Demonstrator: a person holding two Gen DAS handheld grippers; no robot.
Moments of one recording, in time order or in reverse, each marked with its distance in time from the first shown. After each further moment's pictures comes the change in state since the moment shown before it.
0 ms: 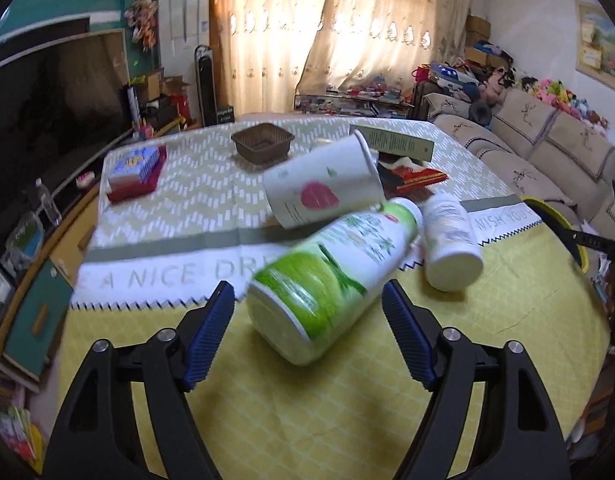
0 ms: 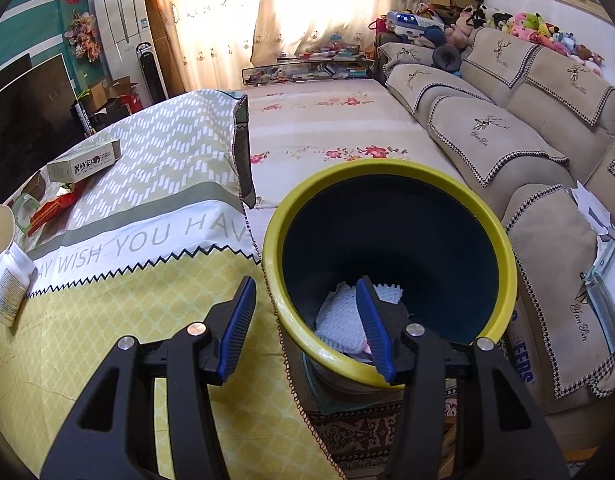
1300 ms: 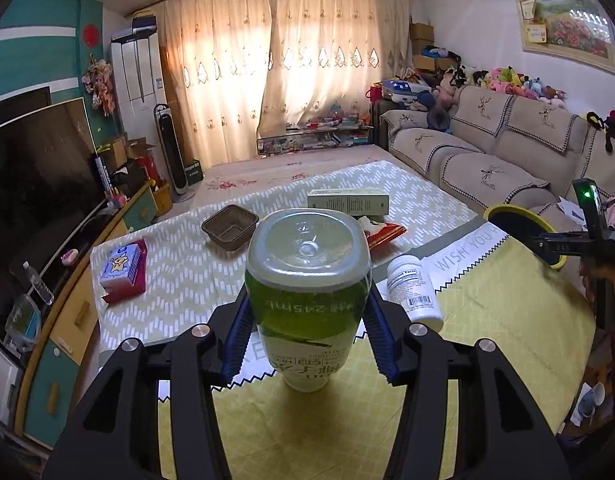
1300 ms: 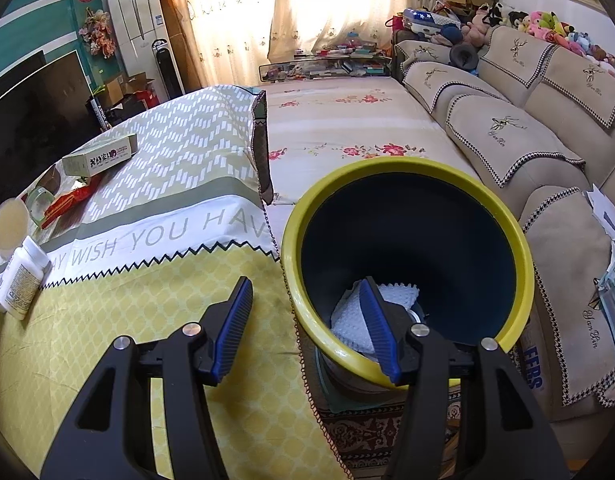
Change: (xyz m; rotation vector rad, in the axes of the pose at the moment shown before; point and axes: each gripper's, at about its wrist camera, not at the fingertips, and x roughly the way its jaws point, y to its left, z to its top) left arm -0.039 -0.020 0.049 0.164 -0.129 -0.066; right arm 0.000 0.000 0.000 -0.020 0.011 0.066
